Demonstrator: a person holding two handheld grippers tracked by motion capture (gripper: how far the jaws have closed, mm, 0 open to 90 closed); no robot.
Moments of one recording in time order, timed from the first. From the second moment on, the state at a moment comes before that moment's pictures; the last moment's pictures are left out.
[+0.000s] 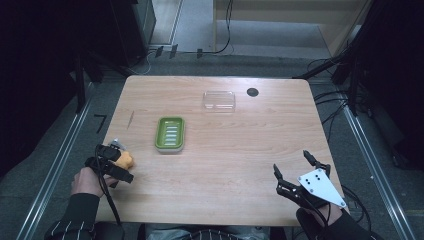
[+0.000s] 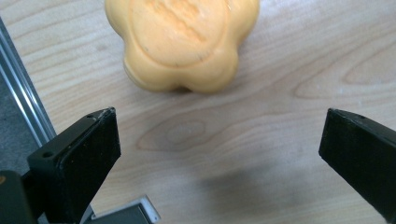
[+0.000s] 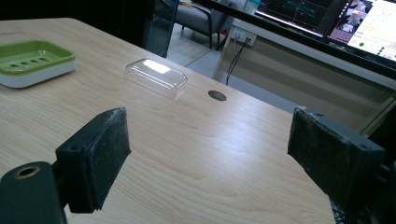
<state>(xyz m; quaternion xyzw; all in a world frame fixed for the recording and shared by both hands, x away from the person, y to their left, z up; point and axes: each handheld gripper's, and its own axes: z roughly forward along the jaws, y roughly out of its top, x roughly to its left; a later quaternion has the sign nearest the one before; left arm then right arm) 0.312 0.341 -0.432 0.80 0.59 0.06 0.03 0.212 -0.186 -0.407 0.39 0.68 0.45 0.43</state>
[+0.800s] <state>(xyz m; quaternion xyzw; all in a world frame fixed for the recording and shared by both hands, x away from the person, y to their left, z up) 0.345 0.347 -0.439 0.80 0.60 0.06 0.02 0.212 -0.187 -0.407 0.39 0.68 0.45 0.43</state>
